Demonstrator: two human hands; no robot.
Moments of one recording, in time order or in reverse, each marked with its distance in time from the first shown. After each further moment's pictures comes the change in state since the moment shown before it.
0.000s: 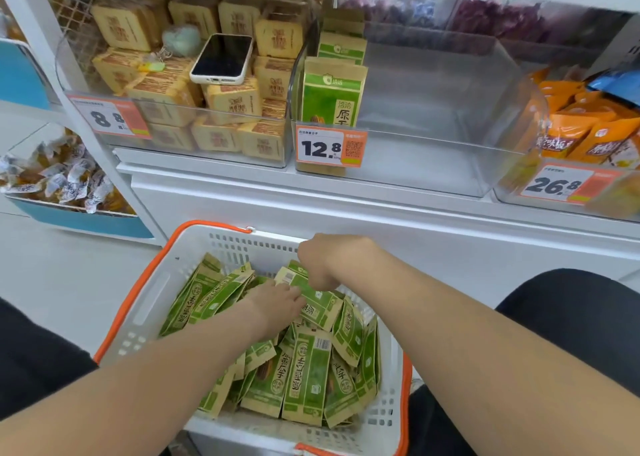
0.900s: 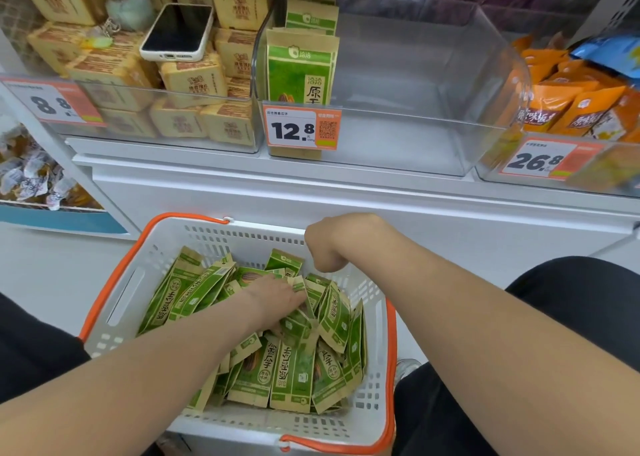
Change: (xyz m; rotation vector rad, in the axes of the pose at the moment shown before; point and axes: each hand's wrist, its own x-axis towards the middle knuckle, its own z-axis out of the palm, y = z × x) left_hand 0.029 0.013 -0.008 -0.147 -0.044 0.068; right_hand -0.005 0.037 0.003 0.043 -0.133 0.115
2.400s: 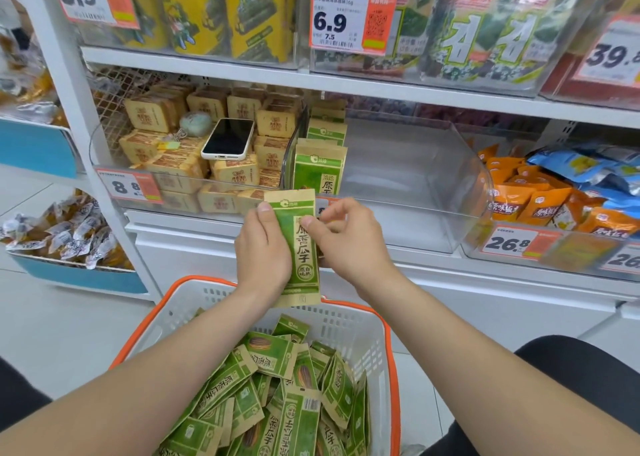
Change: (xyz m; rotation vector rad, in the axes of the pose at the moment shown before) left_hand -0.089 -0.037 -0.151 -1.334 1.514 -0.723; right_hand -0.041 0.003 -0.038 1.368 0.978 -0.100
